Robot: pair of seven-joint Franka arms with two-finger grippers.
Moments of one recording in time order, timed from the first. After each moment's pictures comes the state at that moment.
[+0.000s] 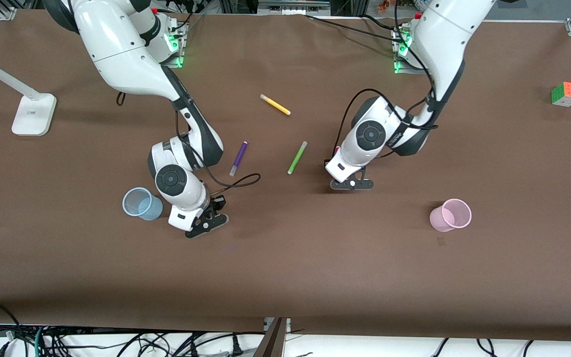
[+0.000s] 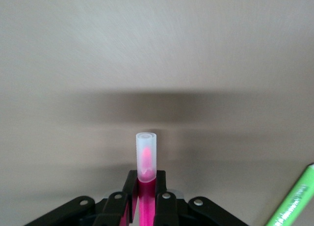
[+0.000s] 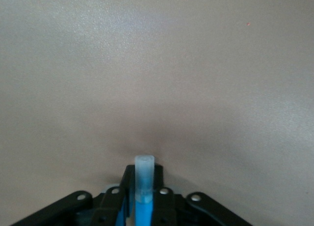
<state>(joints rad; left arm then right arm) -0.28 0.55 -0.27 -1.89 0.03 2.34 -0.59 0.40 0.82 0.01 -1.50 -0.01 2.35 -0.04</state>
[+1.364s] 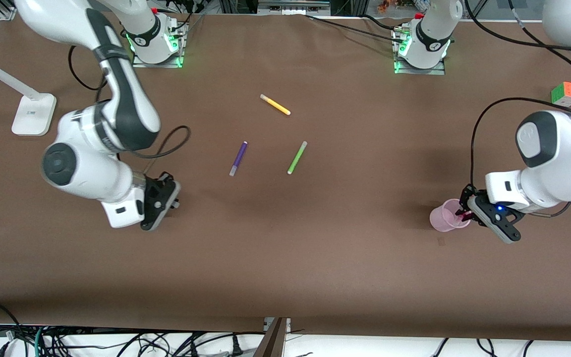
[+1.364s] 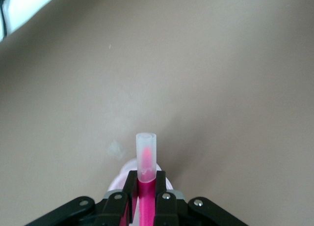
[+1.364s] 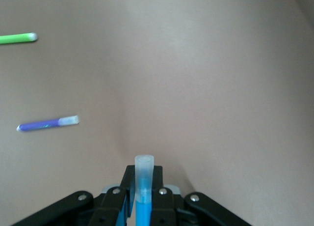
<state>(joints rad) 0.26 0.49 -0.26 -1.63 -0.18 2.17 1.00 0.23 0.54 -0.01 -1.47 0.27 1.98 -1.01</state>
